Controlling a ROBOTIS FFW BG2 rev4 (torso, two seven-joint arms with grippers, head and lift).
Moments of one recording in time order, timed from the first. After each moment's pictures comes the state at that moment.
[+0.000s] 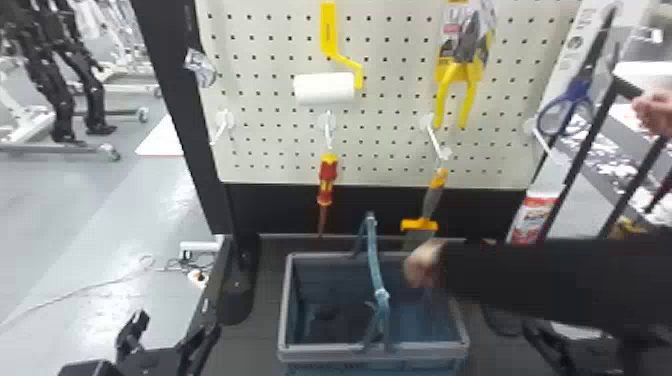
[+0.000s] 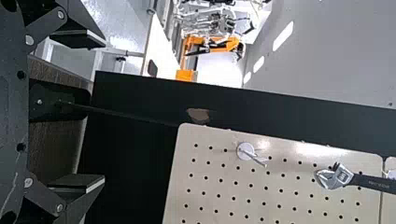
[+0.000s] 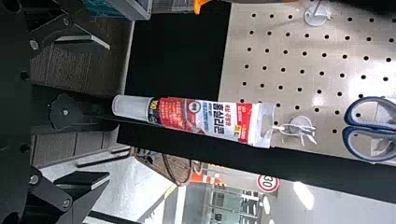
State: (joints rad) left arm 0.42 0.00 0.01 -1.82 0.15 -0.27 0.05; right arm 0.30 0.00 -0.25 -1.77 0.08 -0.06 0.25
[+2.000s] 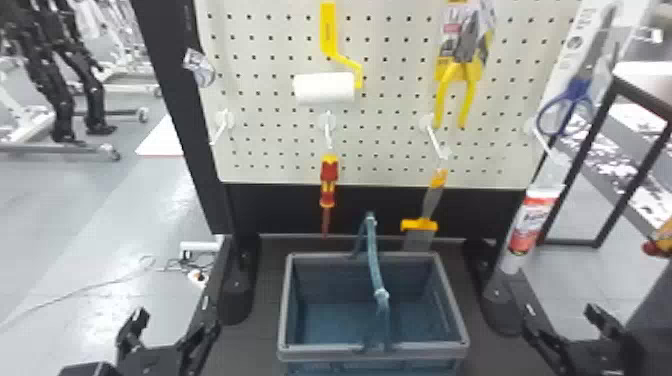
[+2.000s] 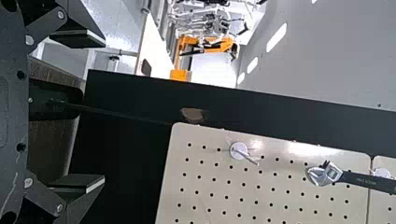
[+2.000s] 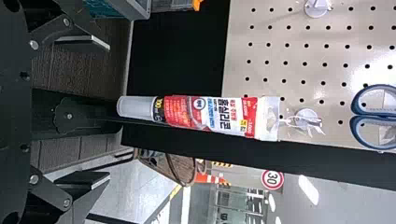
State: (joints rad) left arm 0.41 0.00 0.00 -1.79 0.15 -0.31 0.06; right arm 0.30 0.00 -0.25 -1.75 0.03 -0.06 0.25
